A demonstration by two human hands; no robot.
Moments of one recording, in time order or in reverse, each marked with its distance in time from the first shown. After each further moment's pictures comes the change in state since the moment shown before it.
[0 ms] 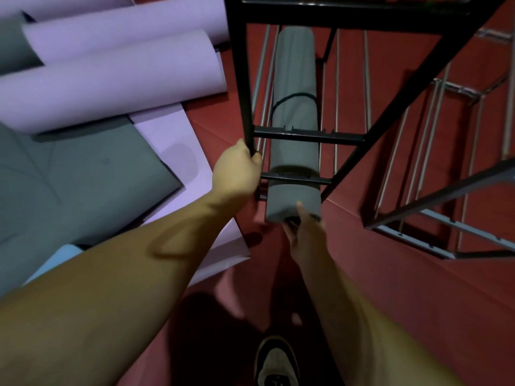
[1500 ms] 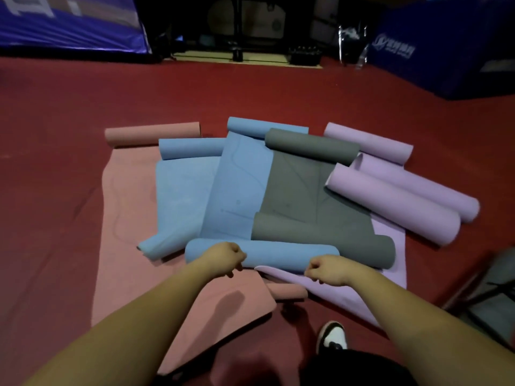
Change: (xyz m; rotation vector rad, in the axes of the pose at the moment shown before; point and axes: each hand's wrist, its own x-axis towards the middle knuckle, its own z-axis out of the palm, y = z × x) left_hand -0.540 -0.284 -0.436 -0.305 0.117 -0.691; right_hand -0.523 0.191 0.176 -2.550 -1.309 -0.608
